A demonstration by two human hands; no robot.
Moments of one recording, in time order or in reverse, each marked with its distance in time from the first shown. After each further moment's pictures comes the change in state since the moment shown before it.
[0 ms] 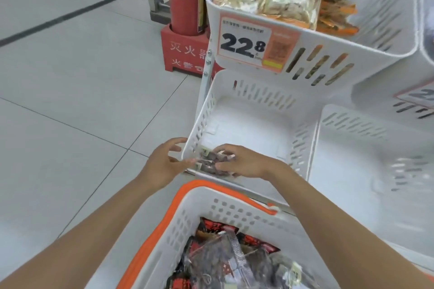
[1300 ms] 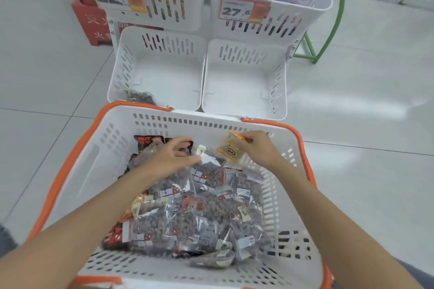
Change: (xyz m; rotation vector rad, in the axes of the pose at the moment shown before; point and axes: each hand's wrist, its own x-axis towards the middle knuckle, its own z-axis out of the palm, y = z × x) left_hand -0.218 0.088 0.125 0.024 -0.558 -0.061; right_hand -0.310 0.117 0.062 0.256 0.680 0.143
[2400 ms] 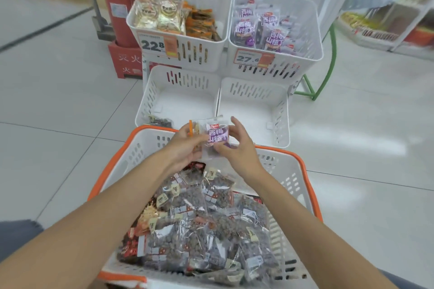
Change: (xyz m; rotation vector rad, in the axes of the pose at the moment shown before) left_hand -0.019 0.081 -0.029 -0.730 0.078 0.051; right_hand -0.036 -0.126 0.031 0.401 0.117 -0.161
